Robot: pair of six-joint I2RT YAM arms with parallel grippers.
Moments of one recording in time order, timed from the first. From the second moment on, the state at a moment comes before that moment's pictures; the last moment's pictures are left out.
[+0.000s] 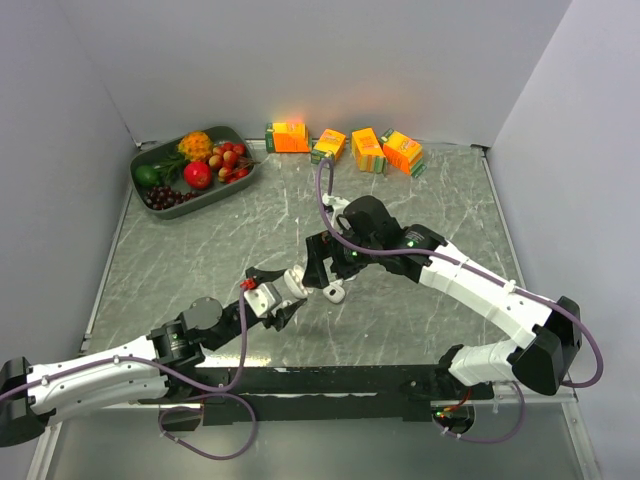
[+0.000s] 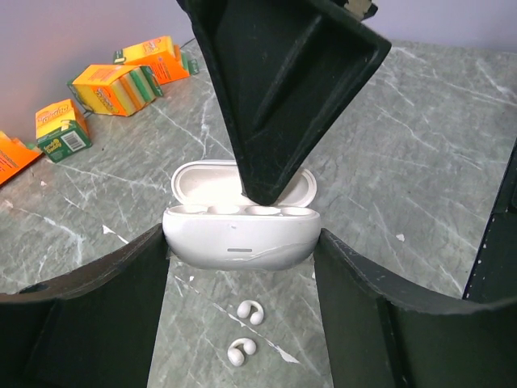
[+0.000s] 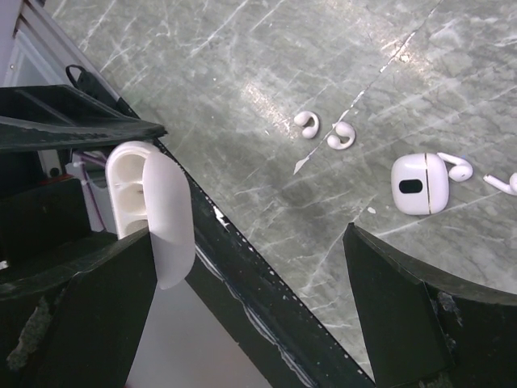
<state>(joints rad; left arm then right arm) -1.15 0.61 0.33 0.30 -0.21 0.18 0.82 1.30 1.19 -0.63 -0.28 0.42</state>
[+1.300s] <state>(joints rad) -1.15 0.37 0.24 0.42 -0.41 -0.01 0.81 1.19 0.92 -0.47 -0.16 0.39</state>
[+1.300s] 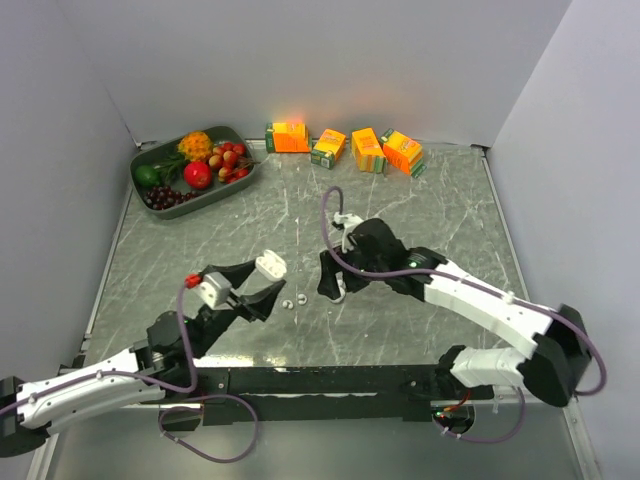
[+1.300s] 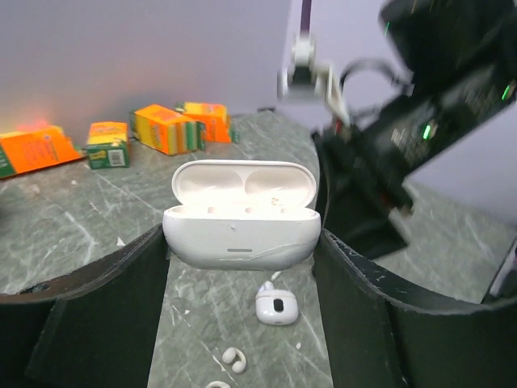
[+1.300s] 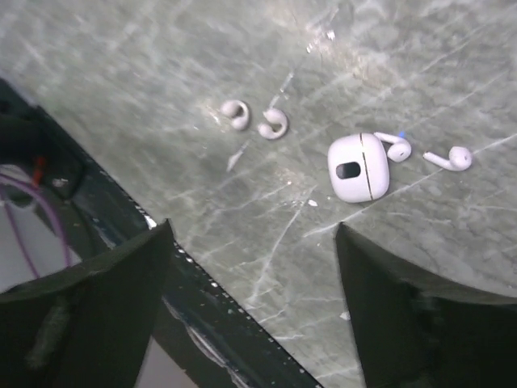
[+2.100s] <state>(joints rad) -1.17 0.30 0.25 0.24 -0.56 -0.07 0.83 1.66 0.91 -0.16 -0.26 0.46</state>
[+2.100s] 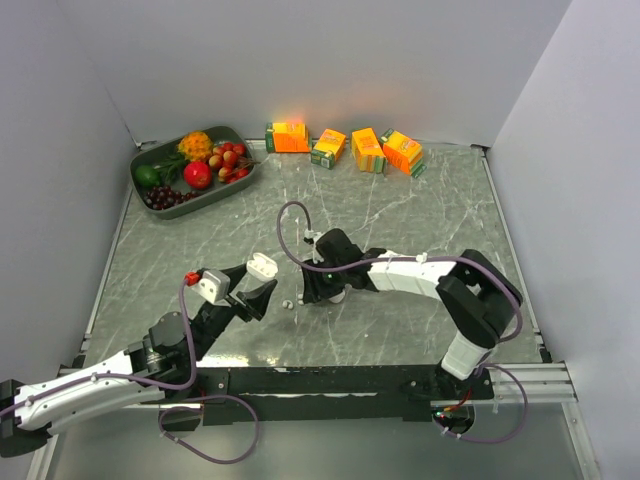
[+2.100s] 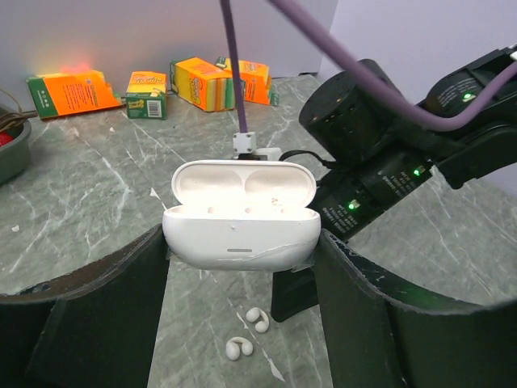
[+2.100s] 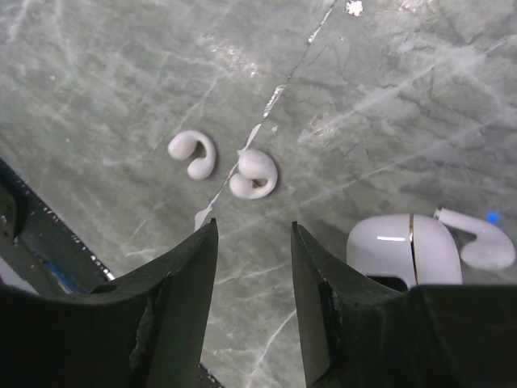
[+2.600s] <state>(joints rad) -1.17 0.31 0.26 0.21 -0.56 -0.07 0.83 1.76 0.97 -0.13 -0.24 0.45</state>
